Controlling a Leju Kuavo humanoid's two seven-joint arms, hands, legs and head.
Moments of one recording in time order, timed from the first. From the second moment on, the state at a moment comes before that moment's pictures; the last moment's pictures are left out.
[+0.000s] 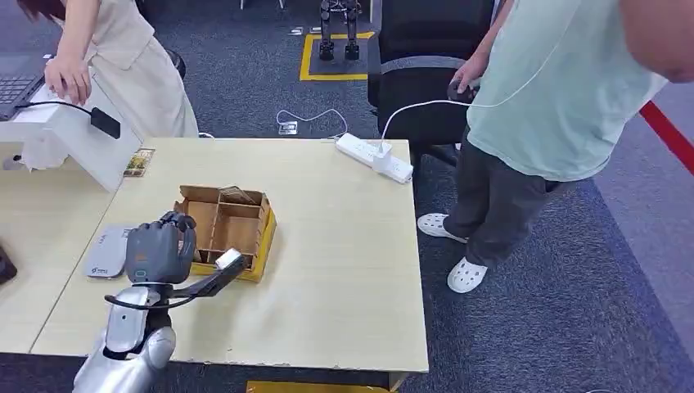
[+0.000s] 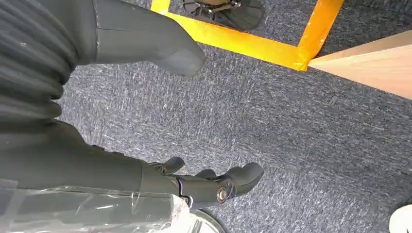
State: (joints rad) left arm -0.10 0.22 -0.19 -1.50 -1.18 0.38 0.12; right arm -0.05 0.13 -0.21 -0.23 0.74 -0.39 -0.37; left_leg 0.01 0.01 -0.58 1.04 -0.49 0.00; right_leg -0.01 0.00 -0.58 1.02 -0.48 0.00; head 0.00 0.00
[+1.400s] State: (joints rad) left arm -0.12 0.69 -0.22 -1.68 -0.71 -0.15 -0.19; right arm -0.07 0.14 -0.21 -0.23 0.76 -0.36 -0.36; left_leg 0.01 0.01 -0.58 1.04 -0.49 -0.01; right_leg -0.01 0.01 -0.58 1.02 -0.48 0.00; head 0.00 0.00
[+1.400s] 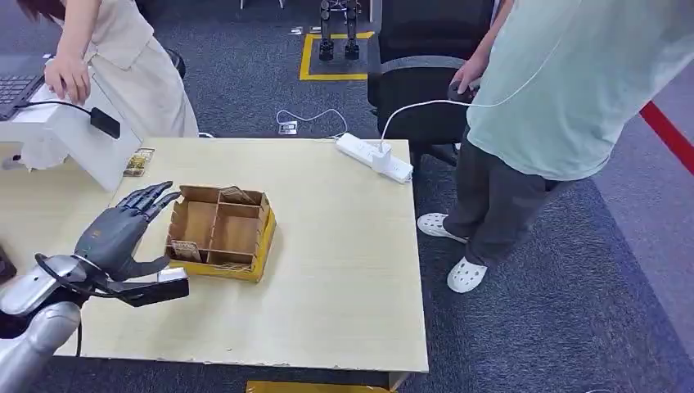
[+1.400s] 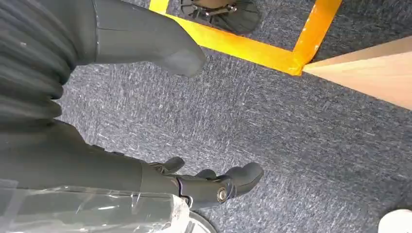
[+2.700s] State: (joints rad) left arm 0.04 0.78 -0.40 -1.83 -0.94 -0.05 -0.10; right arm -0.08 0.14 -0.21 -0.23 0.76 -0.36 -0.35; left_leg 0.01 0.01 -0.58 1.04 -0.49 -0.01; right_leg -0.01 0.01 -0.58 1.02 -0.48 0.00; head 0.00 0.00
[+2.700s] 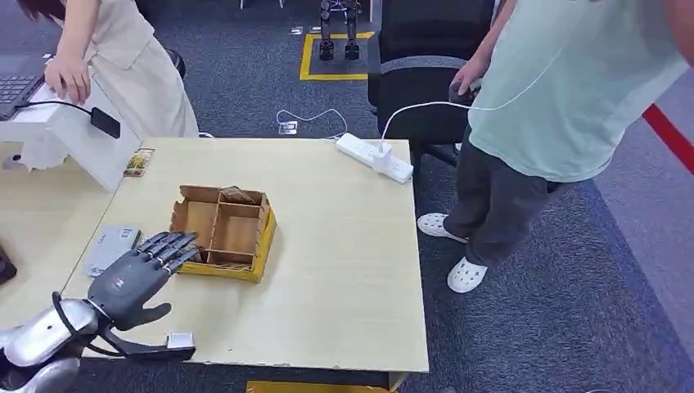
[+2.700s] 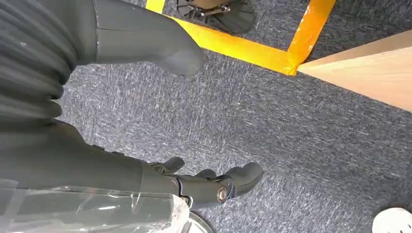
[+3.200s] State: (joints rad) left arm 0.04 0.60 -0.51 -1.75 -1.06 0.04 -0.02; right arm -0.08 0.14 -0.21 -0.23 0.76 -0.36 -0.35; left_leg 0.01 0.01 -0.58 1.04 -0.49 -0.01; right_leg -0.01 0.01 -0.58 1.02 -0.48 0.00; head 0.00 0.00
